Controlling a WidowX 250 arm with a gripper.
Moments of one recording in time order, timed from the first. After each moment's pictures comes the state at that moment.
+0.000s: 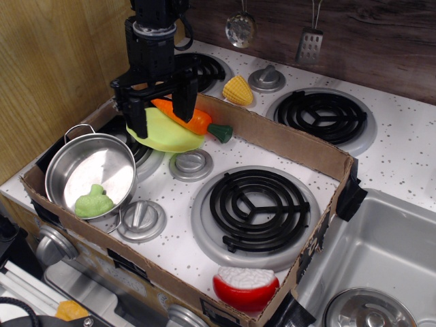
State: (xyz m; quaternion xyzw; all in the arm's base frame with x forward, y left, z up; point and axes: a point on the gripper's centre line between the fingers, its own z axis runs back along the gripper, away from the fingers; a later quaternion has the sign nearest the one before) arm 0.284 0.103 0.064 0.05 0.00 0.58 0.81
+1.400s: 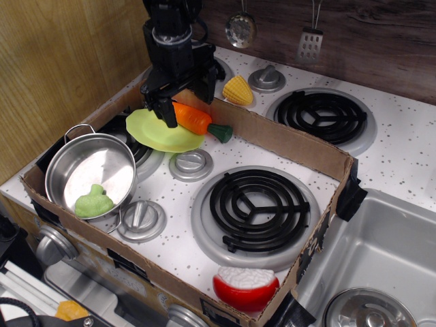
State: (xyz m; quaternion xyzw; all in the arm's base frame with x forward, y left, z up) arm 0.330 0.110 0.047 -0.01 -0.11 0.60 0.79
